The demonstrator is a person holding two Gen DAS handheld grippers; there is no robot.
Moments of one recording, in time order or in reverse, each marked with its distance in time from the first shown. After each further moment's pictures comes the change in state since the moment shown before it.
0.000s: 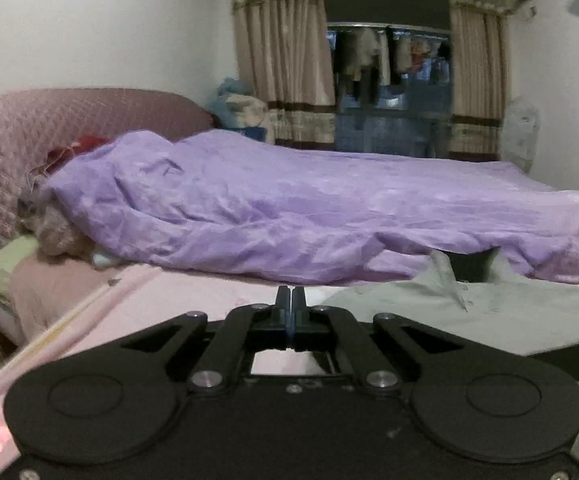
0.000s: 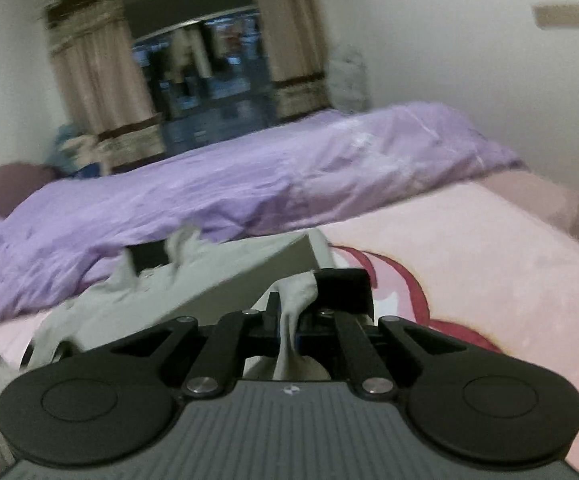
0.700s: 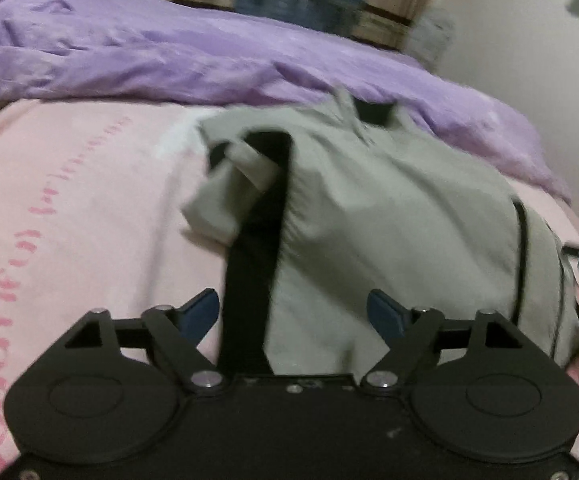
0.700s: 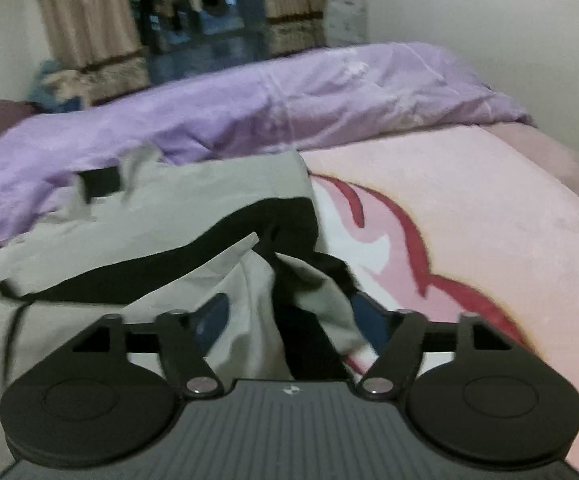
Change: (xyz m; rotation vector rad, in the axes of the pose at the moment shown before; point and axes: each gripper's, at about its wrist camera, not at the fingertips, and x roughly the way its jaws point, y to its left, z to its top) left arm 0.027 0.018 -0.101 0.010 0.407 -0.405; right arm 0.056 -0.028 -0.026 -0.106 0.170 -0.025
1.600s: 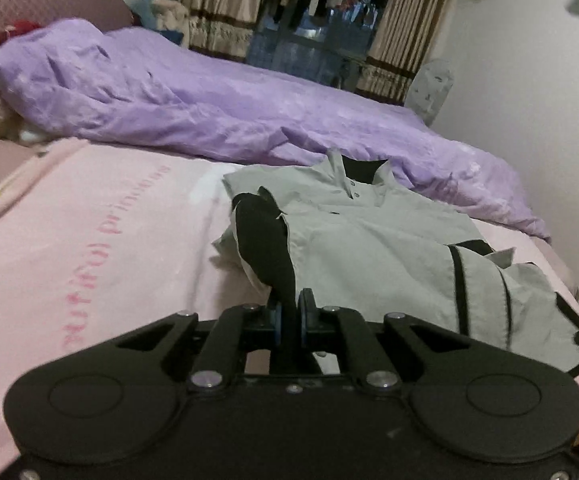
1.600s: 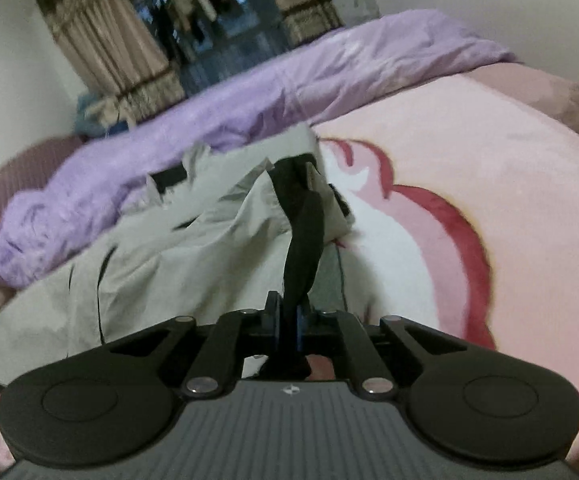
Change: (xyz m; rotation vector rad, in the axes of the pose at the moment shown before) left arm -0.136 -0.011 -0.030 -0.060 -0.172 0.036; right arm -0.143 -0.052 -0.063 0.189 0.039 0.201
